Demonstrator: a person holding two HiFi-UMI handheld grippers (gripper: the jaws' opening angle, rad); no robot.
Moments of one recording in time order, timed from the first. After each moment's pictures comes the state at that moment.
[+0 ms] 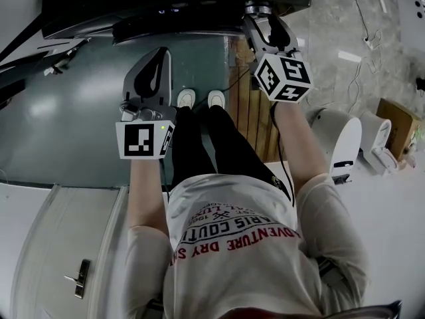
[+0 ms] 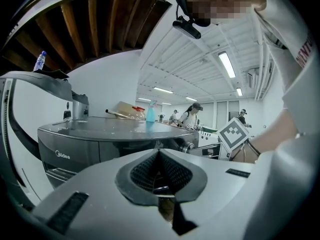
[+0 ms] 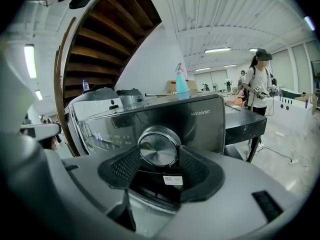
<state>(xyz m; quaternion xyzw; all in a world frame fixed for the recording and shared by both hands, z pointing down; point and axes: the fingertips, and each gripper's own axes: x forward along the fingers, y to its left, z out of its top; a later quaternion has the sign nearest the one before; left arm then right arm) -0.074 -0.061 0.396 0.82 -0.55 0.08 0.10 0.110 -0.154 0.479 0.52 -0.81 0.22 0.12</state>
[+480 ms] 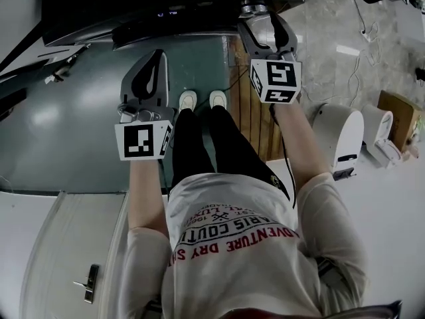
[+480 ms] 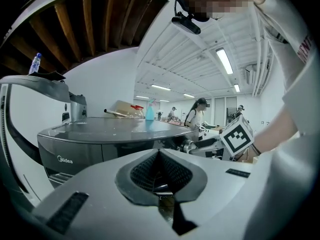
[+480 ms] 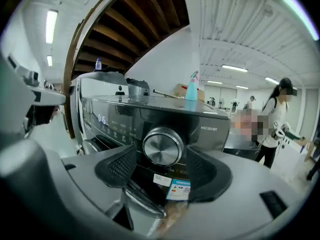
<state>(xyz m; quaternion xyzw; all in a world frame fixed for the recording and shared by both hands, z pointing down) -0.083 -0.060 0.394 0.83 -0.54 0.10 0.09 0.102 -0.144 0.471 0.52 -0.82 0.10 0.21</state>
